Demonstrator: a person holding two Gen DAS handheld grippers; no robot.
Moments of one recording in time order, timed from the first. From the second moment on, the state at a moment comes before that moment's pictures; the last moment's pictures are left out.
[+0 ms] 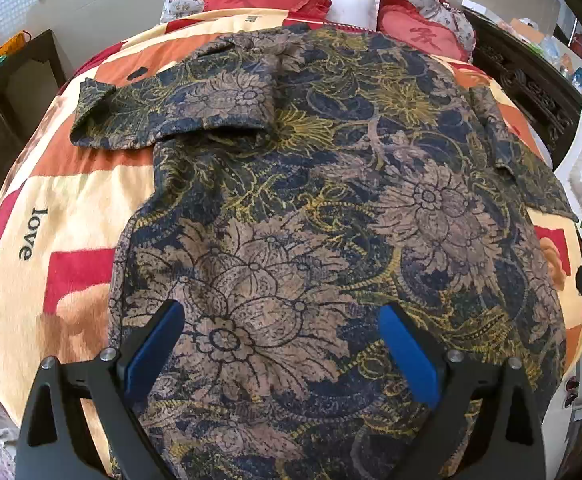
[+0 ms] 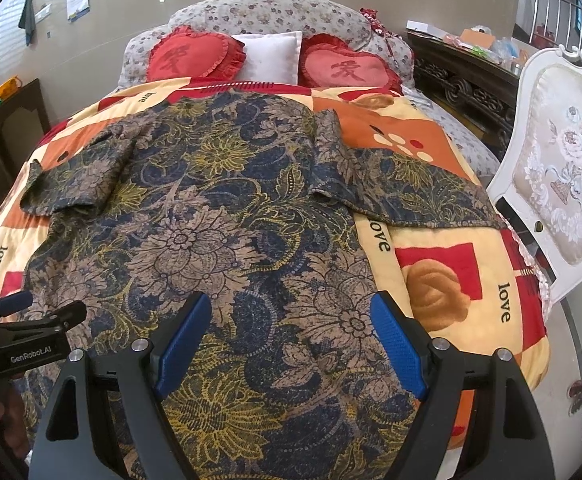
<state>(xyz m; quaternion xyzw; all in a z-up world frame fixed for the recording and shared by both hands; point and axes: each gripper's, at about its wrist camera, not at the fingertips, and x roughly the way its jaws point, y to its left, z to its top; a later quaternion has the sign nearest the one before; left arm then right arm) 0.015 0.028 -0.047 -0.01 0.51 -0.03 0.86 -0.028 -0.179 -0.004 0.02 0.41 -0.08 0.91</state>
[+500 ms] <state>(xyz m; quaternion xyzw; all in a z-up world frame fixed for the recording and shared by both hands) 0.027 0.026 -0.051 0.00 0.51 -0.02 0.86 -0.016 -0.185 -0.004 0.02 0.41 -0.08 0.91</state>
